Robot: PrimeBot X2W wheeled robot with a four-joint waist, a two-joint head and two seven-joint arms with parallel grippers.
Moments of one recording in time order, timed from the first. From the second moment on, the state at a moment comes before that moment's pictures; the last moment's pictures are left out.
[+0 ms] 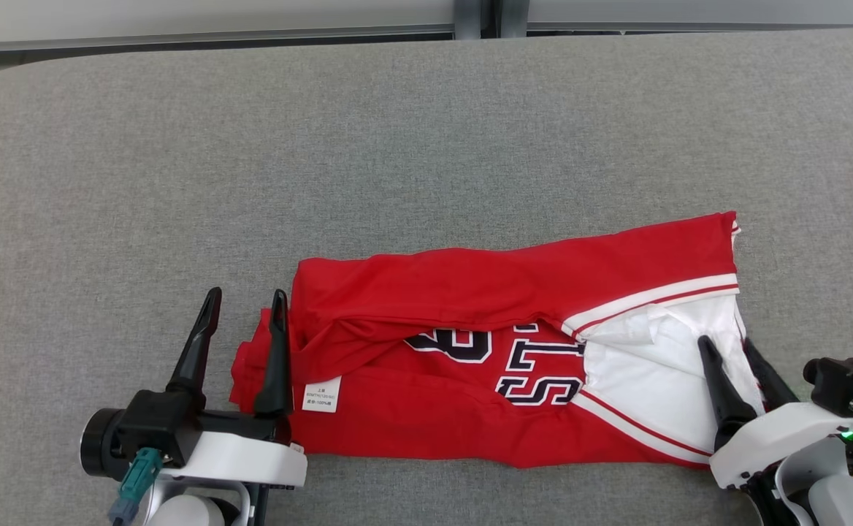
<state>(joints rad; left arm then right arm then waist) -0.09 0.14 -0.26 0.04 -0.30 0.14 -0.26 -0.18 -0.23 0.19 0.45 0.49 0.13 -0.05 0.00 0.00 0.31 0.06</state>
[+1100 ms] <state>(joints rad) -0.08 0.10 -0.18 0.02 -0.25 0.09 -0.26 -0.10 -0.38 0.07 -0.02 0.35 0.13 -0.03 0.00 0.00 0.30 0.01</state>
